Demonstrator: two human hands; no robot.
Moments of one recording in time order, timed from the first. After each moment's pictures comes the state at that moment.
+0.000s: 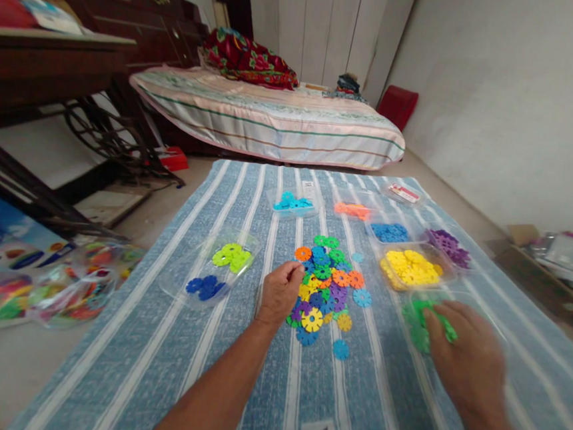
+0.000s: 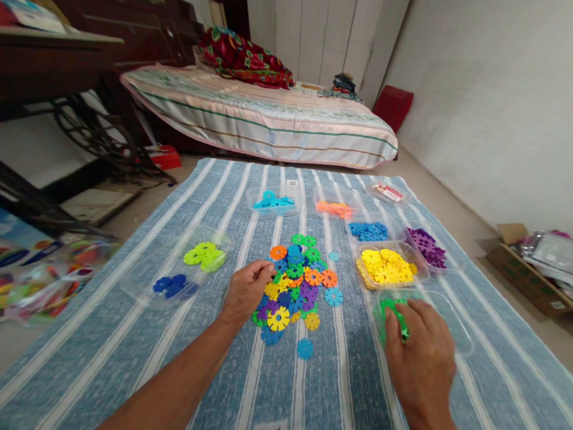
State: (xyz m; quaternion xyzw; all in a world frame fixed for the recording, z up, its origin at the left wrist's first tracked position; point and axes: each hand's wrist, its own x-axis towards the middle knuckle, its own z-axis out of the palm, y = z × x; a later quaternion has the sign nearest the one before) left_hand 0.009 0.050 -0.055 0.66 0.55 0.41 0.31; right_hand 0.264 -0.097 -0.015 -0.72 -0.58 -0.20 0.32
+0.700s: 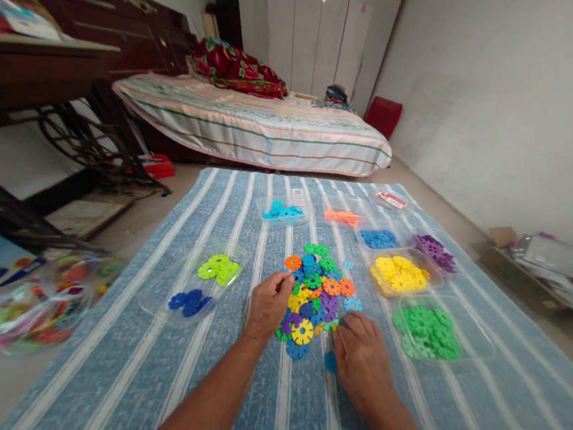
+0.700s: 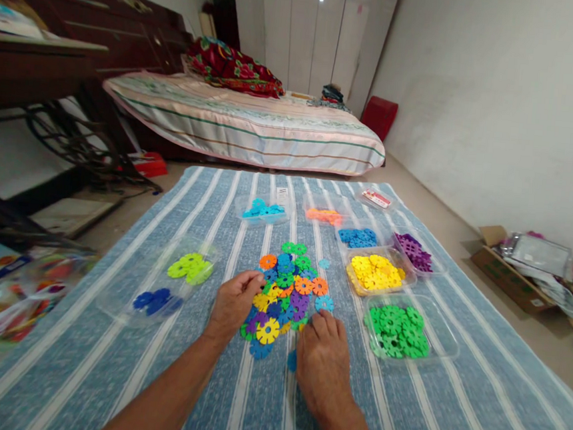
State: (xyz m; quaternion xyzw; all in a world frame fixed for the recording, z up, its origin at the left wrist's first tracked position) left_hand 0.007 0.052 -0.051 0.66 0.56 0.40 0.31; right_hand 0.165 -0.070 -0.053 -0.65 -0.71 -0.08 0.26
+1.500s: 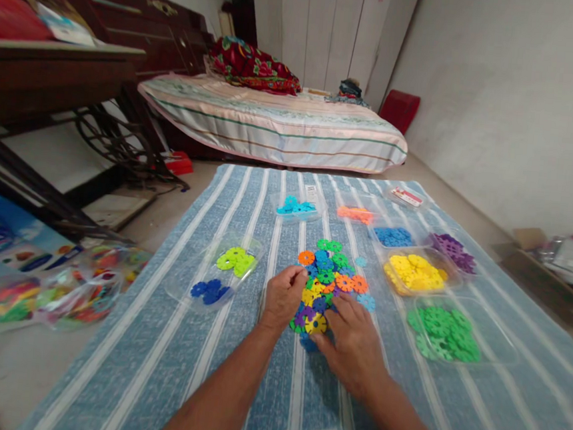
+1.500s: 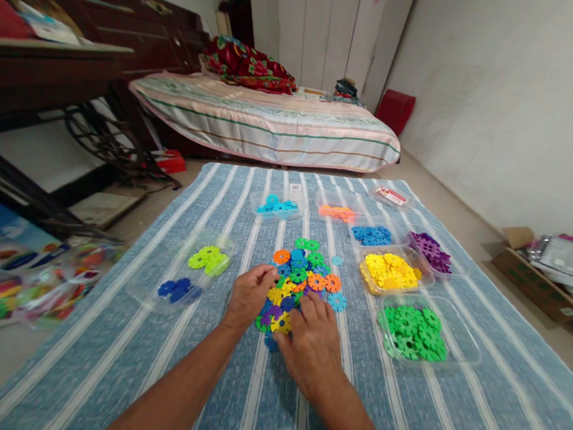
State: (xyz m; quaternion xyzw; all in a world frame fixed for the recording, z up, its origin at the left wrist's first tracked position) left_hand 0.009 0.049 -0.052 0.65 0.55 0.41 0.33; right_hand 0.140 -0.054 -0.037 -0.60 -0.75 -0.05 0.27
